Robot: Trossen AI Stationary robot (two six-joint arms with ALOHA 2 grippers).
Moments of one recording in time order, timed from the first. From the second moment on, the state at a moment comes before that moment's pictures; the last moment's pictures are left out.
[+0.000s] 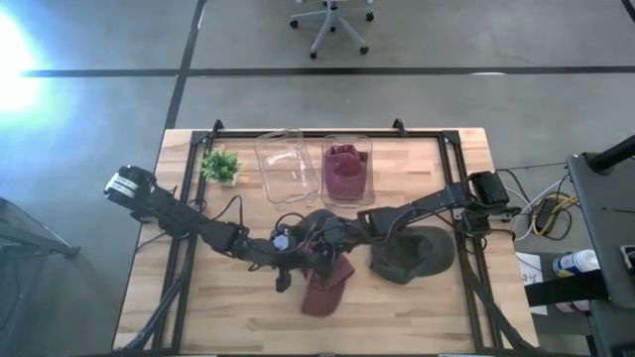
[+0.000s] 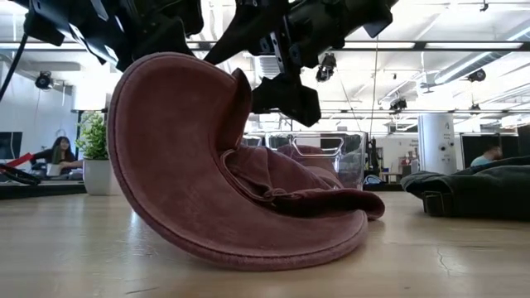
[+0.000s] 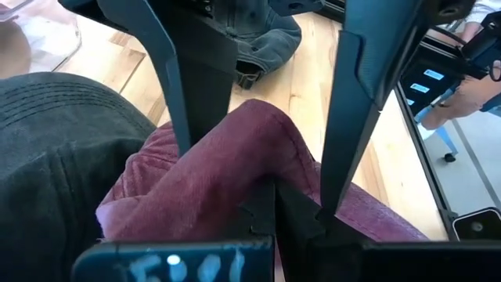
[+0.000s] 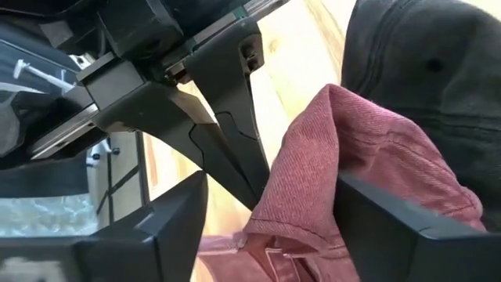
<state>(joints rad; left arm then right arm) -0.40 1.49 0.70 0.32 -0.25 -0.53 0.18 1.87 1.23 0.01 -0.09 0.86</state>
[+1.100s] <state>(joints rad) -0.57 1.23 0.80 -0.08 -0.36 -0.55 0.13 1.70 1.22 0.00 -0.13 0.85</state>
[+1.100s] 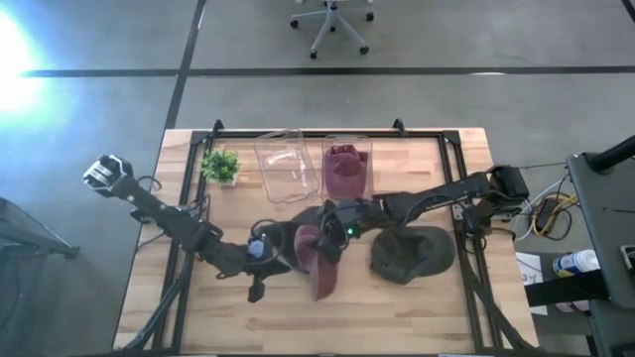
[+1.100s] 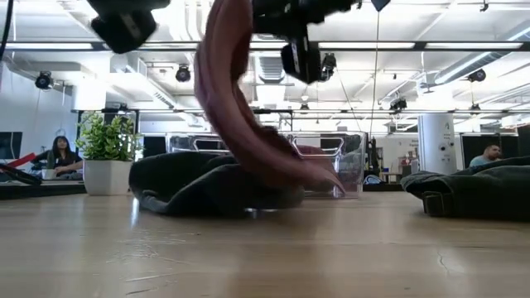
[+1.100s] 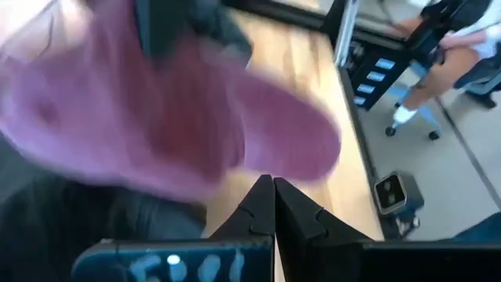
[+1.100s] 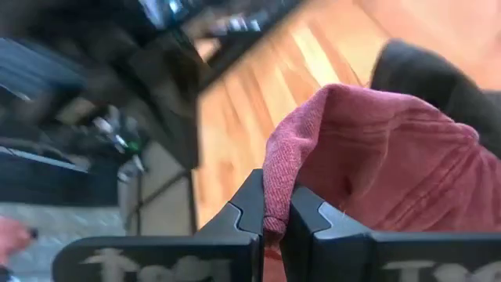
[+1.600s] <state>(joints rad) -0.68 1.17 0.80 -0.23 -0.50 -0.67 0.19 1.67 1.22 0.07 0.00 0.90</state>
